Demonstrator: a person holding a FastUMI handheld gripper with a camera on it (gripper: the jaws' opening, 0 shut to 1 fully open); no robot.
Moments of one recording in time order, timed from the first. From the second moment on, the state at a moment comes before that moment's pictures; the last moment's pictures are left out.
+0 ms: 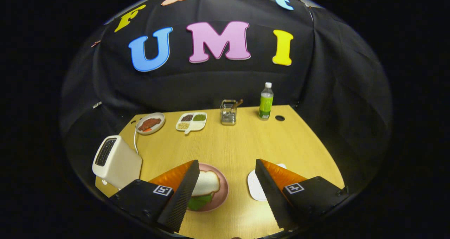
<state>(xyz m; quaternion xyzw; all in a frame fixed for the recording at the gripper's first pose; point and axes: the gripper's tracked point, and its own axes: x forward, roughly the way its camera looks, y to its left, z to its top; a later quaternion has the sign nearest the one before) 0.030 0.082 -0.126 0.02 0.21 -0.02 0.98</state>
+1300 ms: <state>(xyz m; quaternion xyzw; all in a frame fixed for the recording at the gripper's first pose) -0.026 -0.058 0.015 0.01 0.05 0.00 1.00</state>
